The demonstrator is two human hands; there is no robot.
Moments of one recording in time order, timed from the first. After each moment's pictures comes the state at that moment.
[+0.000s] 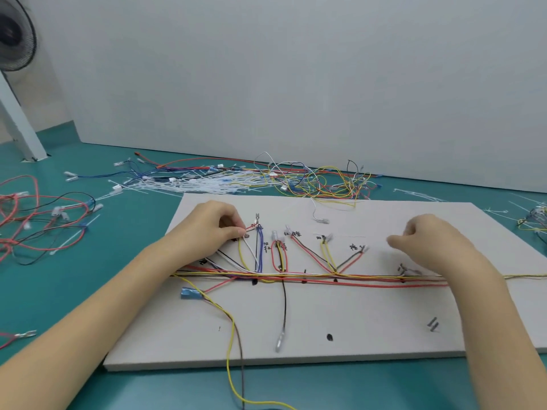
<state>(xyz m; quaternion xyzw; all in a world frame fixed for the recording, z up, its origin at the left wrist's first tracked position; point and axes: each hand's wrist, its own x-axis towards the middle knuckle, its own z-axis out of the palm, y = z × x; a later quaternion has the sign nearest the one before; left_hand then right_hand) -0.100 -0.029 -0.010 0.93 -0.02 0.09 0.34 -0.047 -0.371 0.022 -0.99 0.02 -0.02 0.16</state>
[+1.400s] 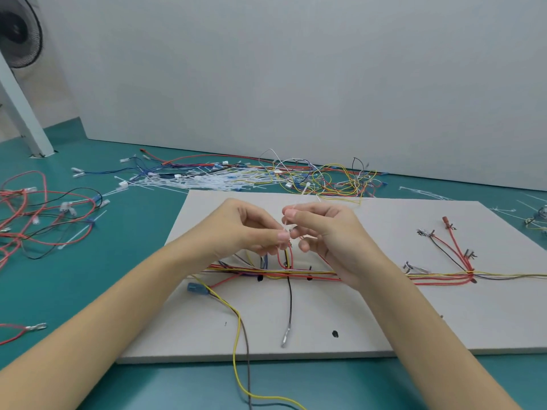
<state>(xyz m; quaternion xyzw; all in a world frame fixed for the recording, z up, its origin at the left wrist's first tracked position) -0.132 -0.068 0.017 0.79 -0.09 -0.05 0.61 -0.098 -0.247 0.026 -0.64 -0.14 0.18 0.74</state>
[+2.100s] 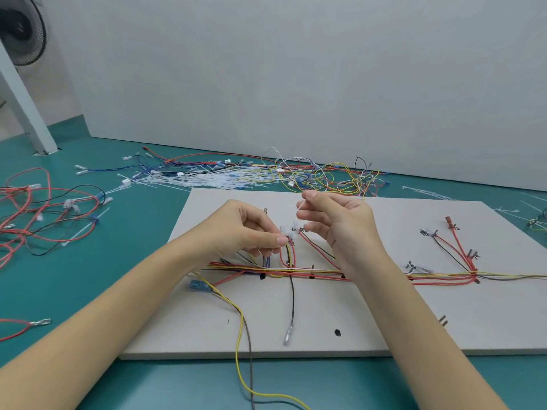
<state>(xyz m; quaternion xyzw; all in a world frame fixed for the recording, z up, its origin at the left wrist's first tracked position) -0.130 -0.067 0.013 0.79 -0.05 -0.05 0.60 -0.089 -0.244 0.025 -0.60 -0.07 0.07 0.79</state>
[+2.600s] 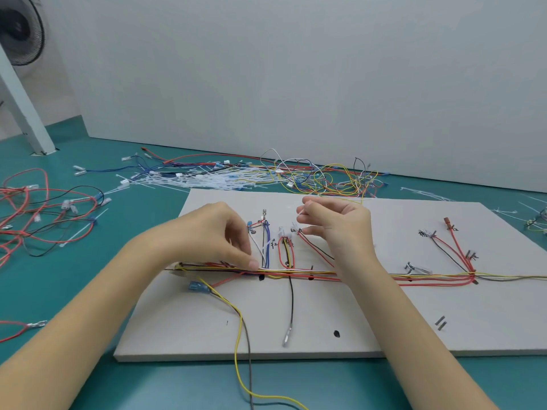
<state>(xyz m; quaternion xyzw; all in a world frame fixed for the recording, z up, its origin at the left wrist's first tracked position) -0.136 -0.034 0.023 0.94 -0.07 -0.08 0.32 -0.088 -0.241 0.015 -0.64 -0.05 0.01 0.76</state>
